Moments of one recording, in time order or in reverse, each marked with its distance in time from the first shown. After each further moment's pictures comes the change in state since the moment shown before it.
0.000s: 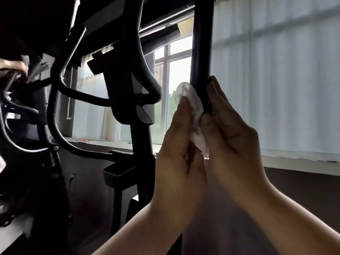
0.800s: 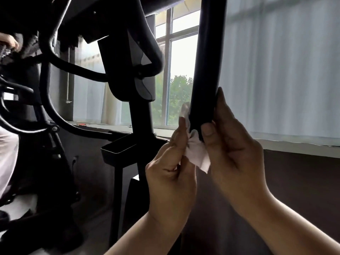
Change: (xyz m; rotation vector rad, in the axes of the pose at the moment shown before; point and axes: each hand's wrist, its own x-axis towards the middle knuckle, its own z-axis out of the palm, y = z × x) left_hand -0.072 -0.052 -0.006 -0.024 0.186 -0.145; right_hand -0.059 0.042 0.008 0.016 0.007 0.001
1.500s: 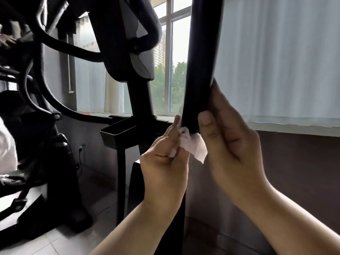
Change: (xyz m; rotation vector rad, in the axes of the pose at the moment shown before) left_hand -0.023 -0.023 -0.008 -0.125 0.066 -0.221; right_hand -0.029 0.023 0.002 0.094 -0.035 0.082
